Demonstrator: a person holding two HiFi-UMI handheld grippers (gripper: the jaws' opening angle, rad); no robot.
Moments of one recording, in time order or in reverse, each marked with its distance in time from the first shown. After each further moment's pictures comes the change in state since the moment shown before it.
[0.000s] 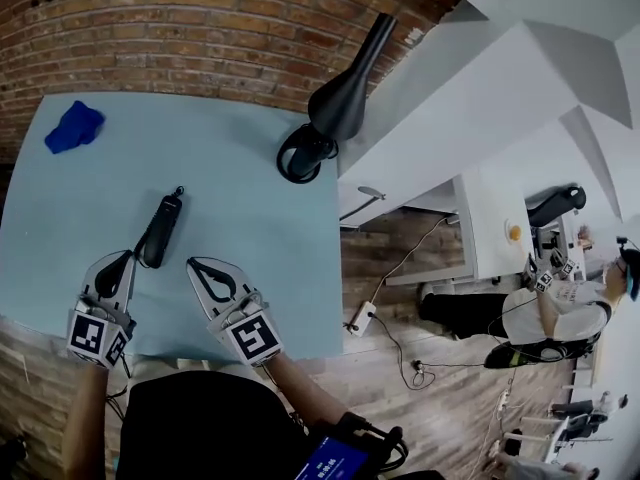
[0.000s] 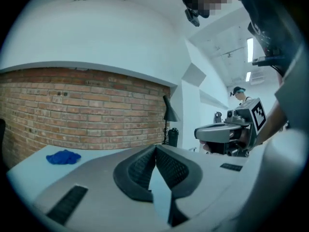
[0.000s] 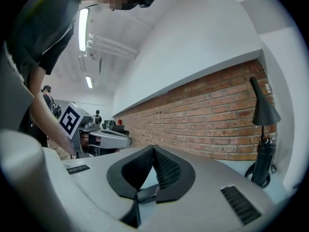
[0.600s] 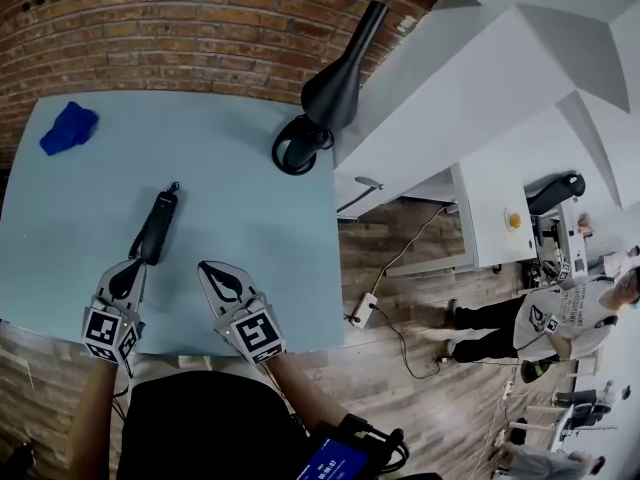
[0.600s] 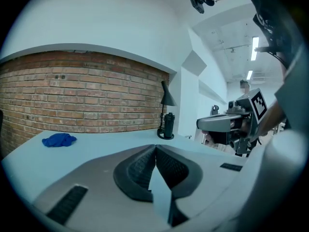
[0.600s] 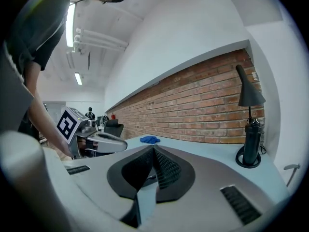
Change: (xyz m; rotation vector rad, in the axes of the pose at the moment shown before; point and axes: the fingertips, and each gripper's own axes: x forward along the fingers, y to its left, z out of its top) left arm 0.010 -0.014 -0.071 -0.042 0.119 -0.035; right arm -0.024 -0.012 -0.051 0.041 0.097 -0.077
